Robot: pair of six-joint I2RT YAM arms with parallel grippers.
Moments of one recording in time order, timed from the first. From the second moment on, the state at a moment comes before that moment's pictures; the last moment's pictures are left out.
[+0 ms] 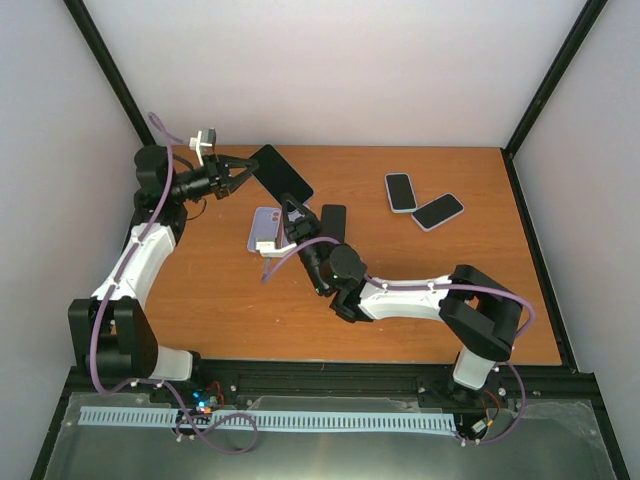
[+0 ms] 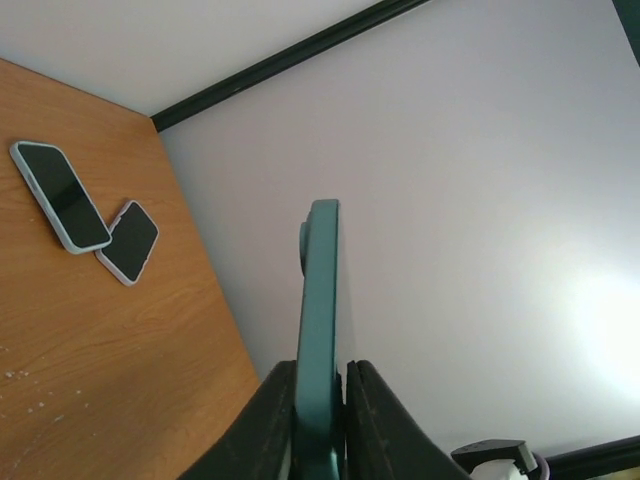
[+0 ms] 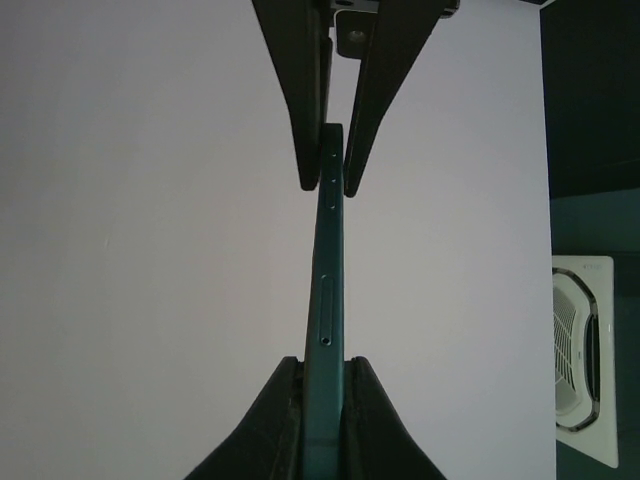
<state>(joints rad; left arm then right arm) 0.01 1.38 1.07 0.34 1.20 -1.16 1.11 1.71 0.95 1.17 0.55 -1.93</state>
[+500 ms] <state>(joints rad) 0.01 1.38 1.09 0.30 1.20 -1.10 1.11 1.66 0.87 1.18 0.59 -1.87</state>
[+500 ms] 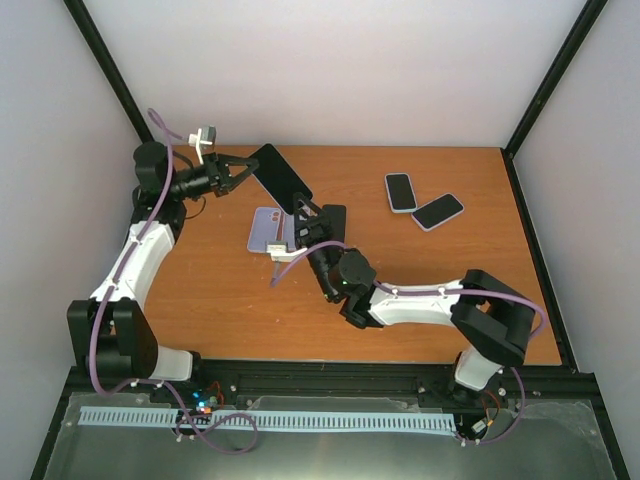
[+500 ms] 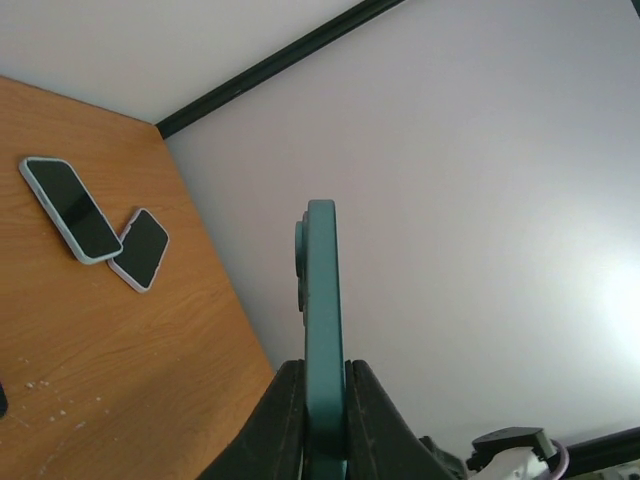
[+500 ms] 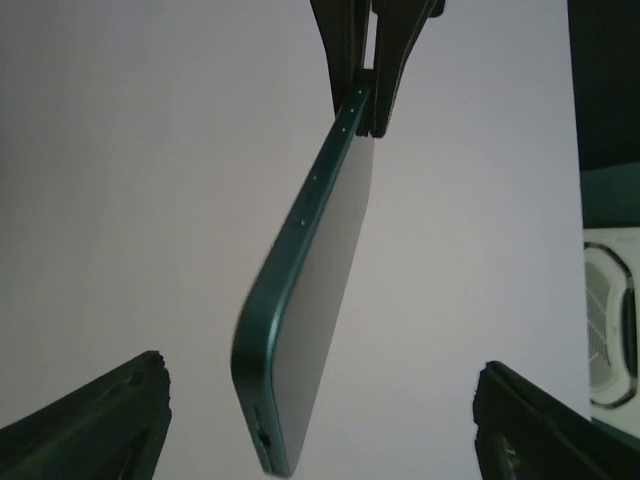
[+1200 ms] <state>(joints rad) 0.01 1.42 1.17 0.05 1.19 -0.60 1.02 1.36 1.06 -0.01 0.55 -1.00</state>
